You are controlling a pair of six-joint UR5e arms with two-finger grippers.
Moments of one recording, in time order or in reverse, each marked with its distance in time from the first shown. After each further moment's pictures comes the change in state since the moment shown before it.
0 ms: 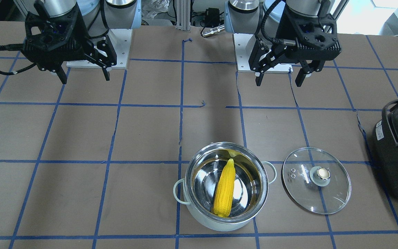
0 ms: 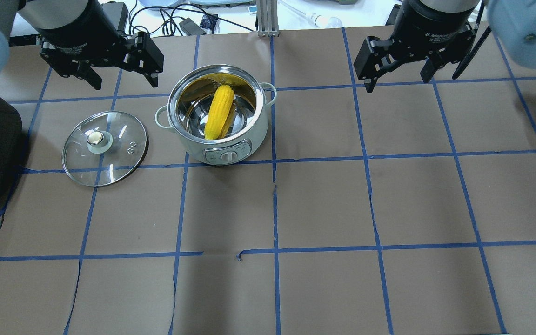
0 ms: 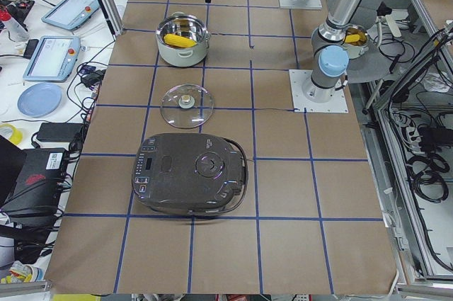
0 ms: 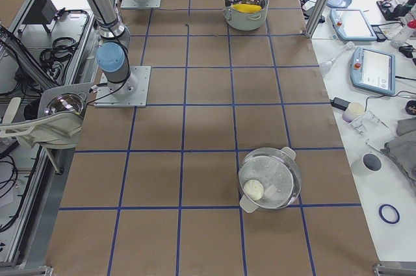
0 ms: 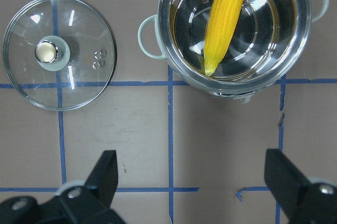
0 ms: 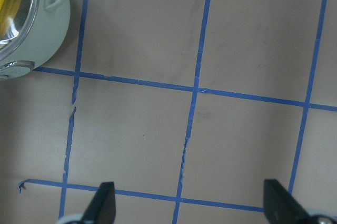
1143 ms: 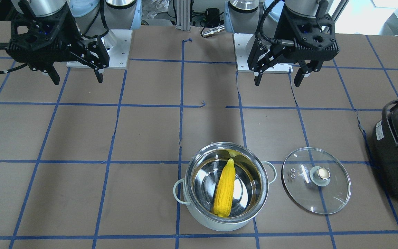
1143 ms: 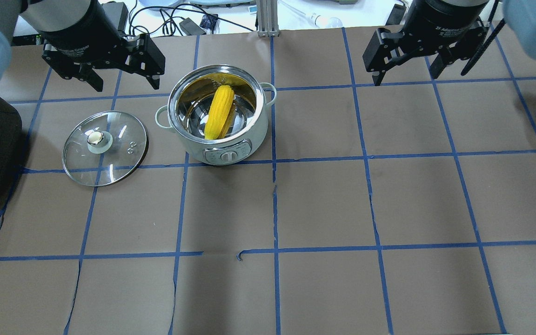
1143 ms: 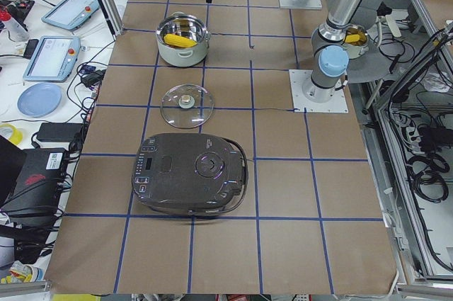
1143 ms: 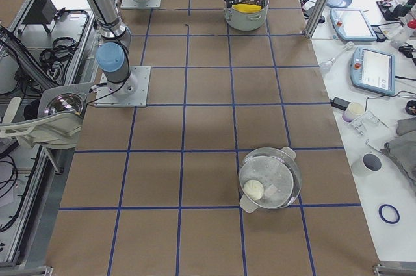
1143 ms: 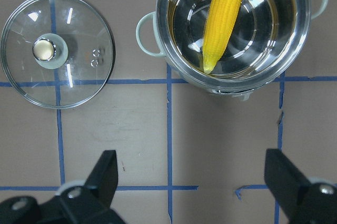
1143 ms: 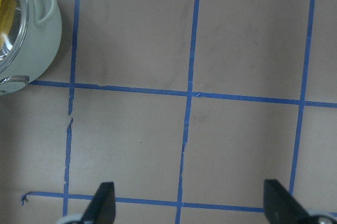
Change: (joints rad) left arm -0.003 0.003 -0.006 0.000 -0.002 -0.001; right arm -0.030 -0.002 -0.002 -0.009 0.012 0.041
